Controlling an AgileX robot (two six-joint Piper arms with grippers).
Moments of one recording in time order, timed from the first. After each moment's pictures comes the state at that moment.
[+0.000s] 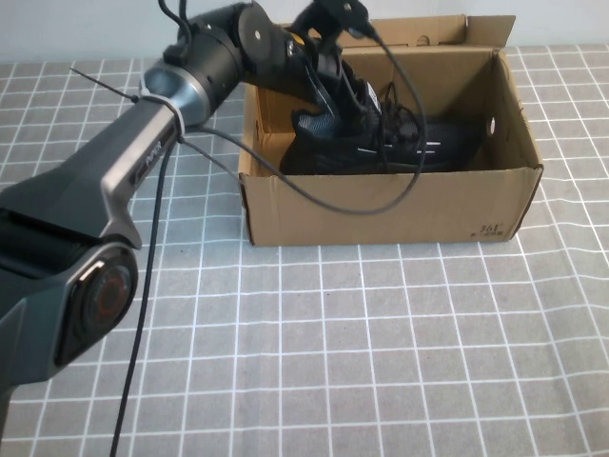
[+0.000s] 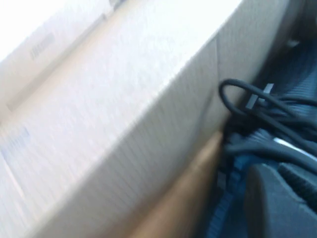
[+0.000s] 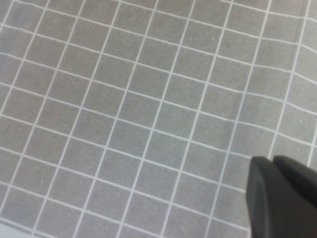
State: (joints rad) right arm 0.67 0.78 -0.98 -0.14 1.20 0.38; left arm -0.46 2.40 -2.32 -0.39 0.69 0.84
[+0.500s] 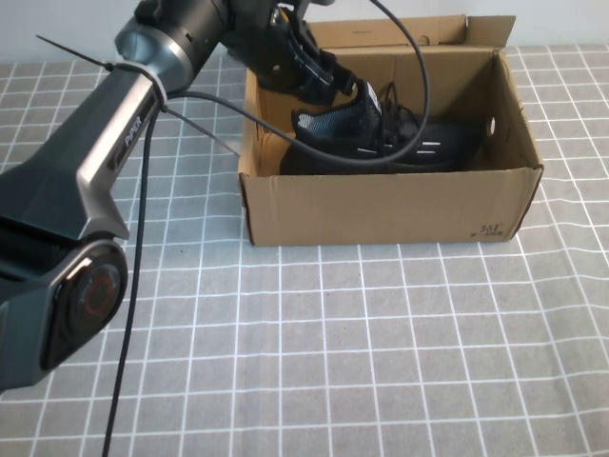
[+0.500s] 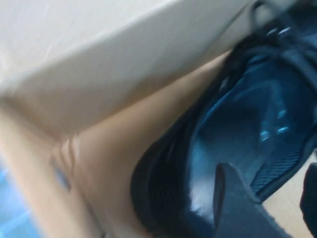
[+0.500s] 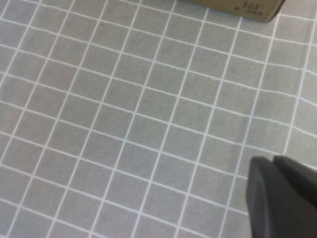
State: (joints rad) right arm 0.67 0.78 -0.98 -0.14 1.13 0.38; left arm -0.45 2.35 -2.46 -0.15 1.07 0.23
